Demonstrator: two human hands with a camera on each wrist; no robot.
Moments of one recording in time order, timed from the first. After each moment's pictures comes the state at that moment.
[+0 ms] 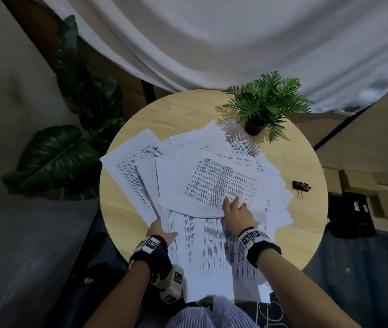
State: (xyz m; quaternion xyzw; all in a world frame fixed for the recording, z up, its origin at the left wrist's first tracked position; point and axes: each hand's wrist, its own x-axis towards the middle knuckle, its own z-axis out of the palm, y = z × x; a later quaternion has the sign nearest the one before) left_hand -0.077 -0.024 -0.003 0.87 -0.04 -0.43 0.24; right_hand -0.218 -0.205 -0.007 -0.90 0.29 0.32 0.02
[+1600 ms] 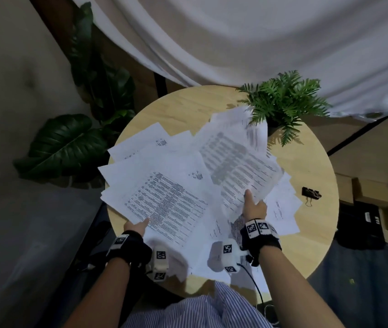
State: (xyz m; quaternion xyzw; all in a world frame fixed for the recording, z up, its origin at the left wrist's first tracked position) left_hand -0.033 0.011 0.001 0.81 0.24 -0.40 0.36; right_hand -0.205 -0.235 -0.003 -0.48 0.69 -0.16 0.52
